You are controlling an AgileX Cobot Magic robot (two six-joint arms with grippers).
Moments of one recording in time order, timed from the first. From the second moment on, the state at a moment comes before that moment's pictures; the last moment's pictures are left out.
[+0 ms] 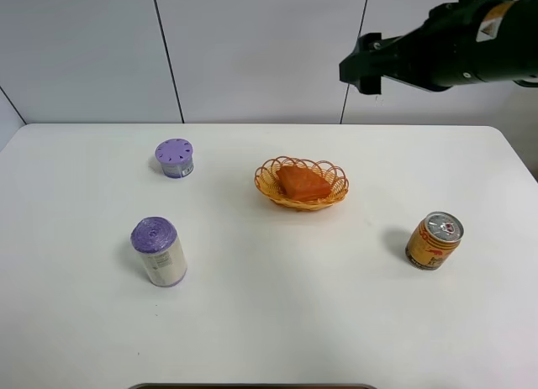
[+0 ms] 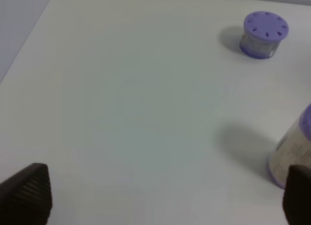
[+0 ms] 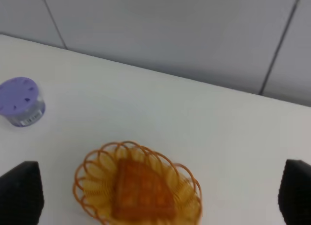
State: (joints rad) left arm -0.01 -0.01 -0.51 0.05 1.06 -0.07; right arm 0.43 1.25 -1.02 -0.03 0.38 0.12
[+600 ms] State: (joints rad) left arm -0.01 -0.01 -0.51 0.05 1.06 -0.07; right arm 0.34 0.72 -0.89 -0.15 0.67 0.12
